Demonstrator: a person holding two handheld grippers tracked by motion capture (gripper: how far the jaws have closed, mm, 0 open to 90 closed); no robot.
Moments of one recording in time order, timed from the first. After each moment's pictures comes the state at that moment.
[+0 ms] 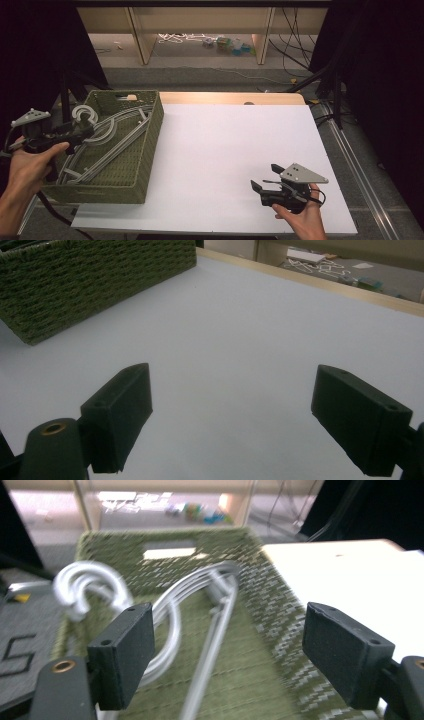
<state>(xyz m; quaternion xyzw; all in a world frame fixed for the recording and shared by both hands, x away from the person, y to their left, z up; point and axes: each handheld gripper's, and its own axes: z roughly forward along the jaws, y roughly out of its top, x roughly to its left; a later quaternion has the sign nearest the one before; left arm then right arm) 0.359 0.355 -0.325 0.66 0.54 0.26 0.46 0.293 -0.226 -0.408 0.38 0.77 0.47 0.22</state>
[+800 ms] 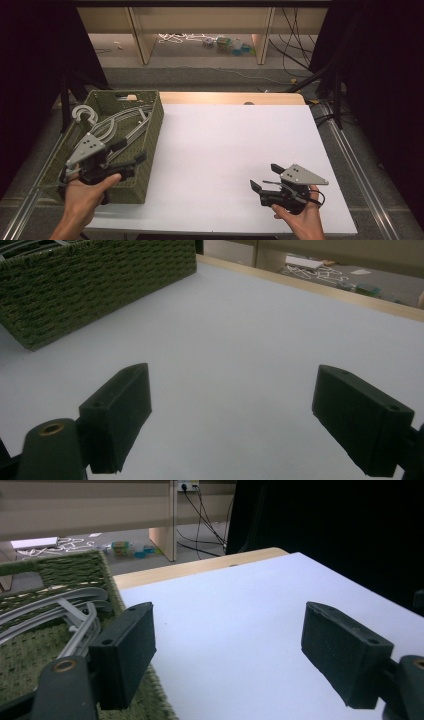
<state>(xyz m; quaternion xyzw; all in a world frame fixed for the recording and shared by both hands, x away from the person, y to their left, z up) 0.305 0.226 -0.348 0.69 0.42 0.24 0.54 0.292 -0.225 -0.410 0.38 0.76 0.48 0.22</state>
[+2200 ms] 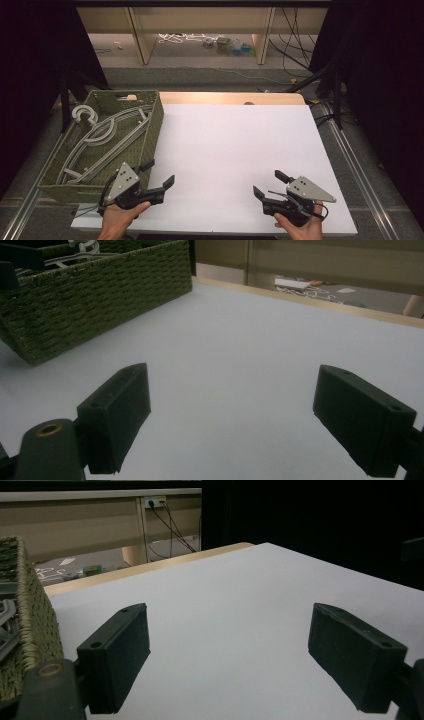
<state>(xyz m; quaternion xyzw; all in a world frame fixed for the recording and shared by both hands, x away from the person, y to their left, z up) 0.291 0.185 -0.427 0.69 0.36 0.25 0.58 0.271 -0.232 -0.426 0.38 0.72 0.52 0.25</state>
